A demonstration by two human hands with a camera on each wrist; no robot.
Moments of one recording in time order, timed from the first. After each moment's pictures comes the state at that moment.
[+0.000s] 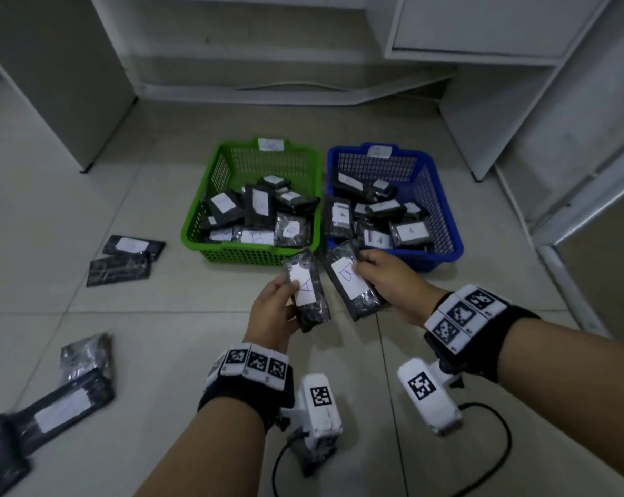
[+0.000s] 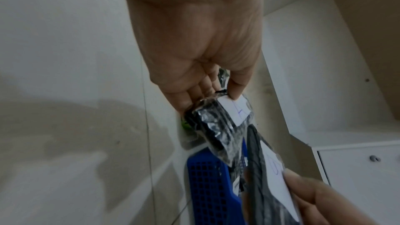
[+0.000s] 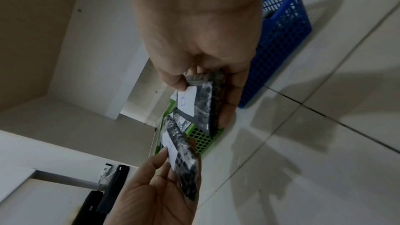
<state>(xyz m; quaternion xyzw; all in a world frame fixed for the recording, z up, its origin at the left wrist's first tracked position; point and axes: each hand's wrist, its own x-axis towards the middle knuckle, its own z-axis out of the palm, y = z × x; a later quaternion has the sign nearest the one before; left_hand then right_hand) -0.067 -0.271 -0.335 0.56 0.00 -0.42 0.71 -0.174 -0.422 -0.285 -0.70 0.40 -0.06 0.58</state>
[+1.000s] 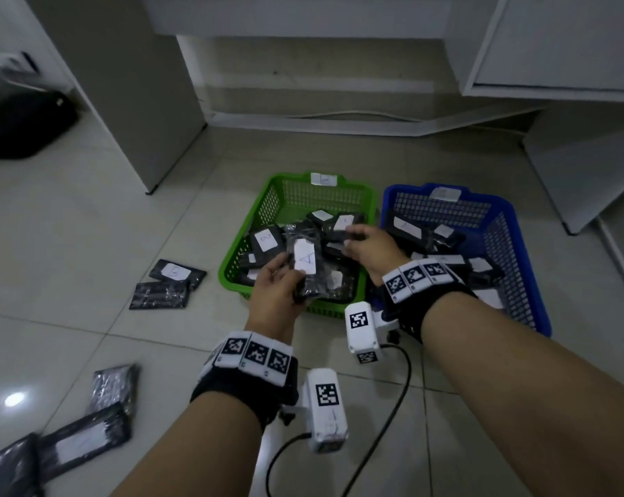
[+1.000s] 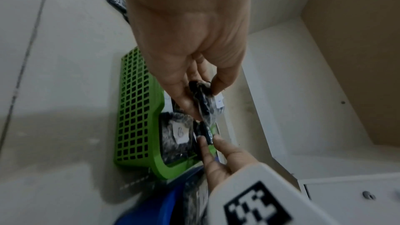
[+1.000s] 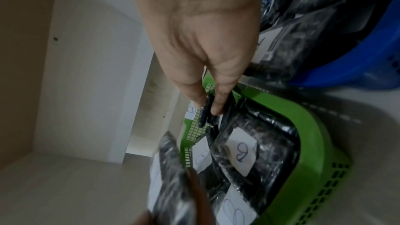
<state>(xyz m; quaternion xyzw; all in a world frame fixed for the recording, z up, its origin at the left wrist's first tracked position) 0.034 -0.321 -0.311 0.56 0.03 -0.29 0.78 0.012 -0.499 -0.319 -0.66 0.37 -0.11 0.64</state>
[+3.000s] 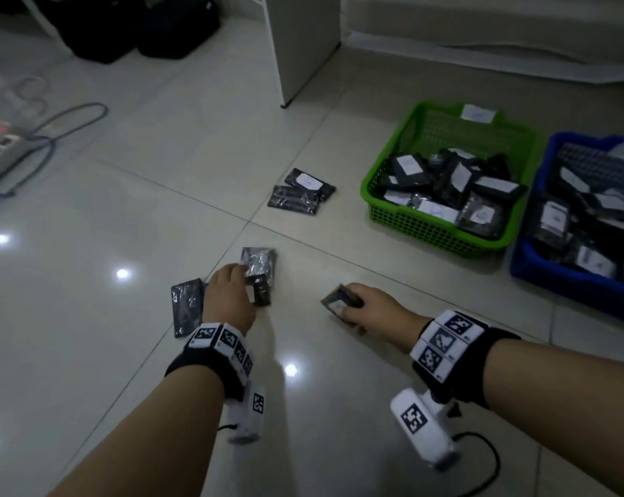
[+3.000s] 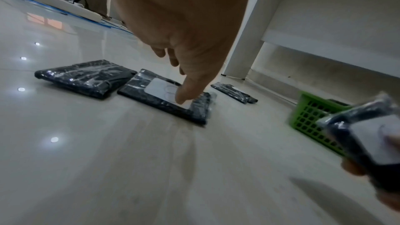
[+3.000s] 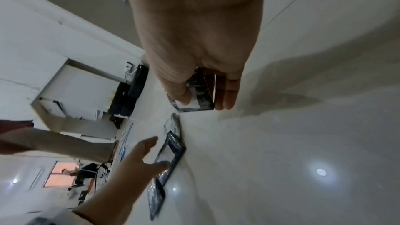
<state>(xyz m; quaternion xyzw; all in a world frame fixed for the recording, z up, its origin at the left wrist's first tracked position) 0.045 -0.001 -0.383 0.98 -0.09 -0.05 0.15 -0.048 -0.239 -0.366 -0.81 0.11 0.20 0.54</state>
